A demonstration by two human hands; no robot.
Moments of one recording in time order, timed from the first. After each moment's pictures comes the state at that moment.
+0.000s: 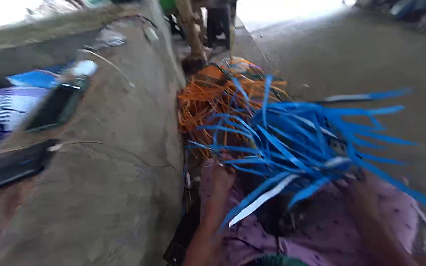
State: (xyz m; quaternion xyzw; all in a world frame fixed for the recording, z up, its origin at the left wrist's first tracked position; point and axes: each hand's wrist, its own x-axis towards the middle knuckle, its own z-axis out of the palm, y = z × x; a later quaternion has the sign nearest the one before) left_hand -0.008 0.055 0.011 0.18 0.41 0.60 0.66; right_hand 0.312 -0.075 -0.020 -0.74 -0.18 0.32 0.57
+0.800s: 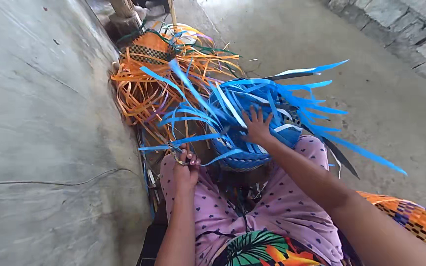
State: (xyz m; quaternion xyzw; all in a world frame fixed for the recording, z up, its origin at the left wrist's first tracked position) left_hand -0.018 0.071 -0.038 0.10 0.36 0.57 0.73; right_hand 0.267 0.081 -0.036 -0.76 -0.63 0.15 0.07
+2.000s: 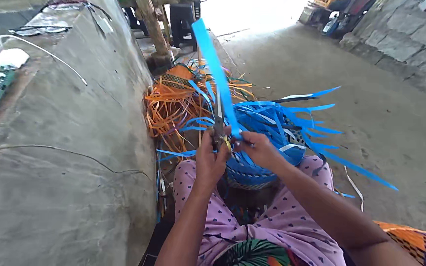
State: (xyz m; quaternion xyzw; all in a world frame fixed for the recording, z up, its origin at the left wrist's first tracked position) left_hand 0.020 0.037 0.108 0.66 0.33 0.54 0.40; right_hand 0.194 0.016 0.119 -0.53 -0.67 0.33 0.39
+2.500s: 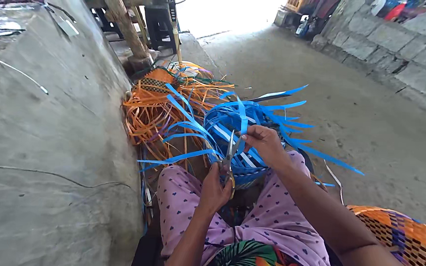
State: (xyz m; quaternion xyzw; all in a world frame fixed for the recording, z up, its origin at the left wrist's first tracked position) left_hand 0.040 -0.011 0.027 0.75 0.40 0.32 0.42; right_hand 0.237 -0.011 0.118 -0.55 -0.48 0.38 0.57
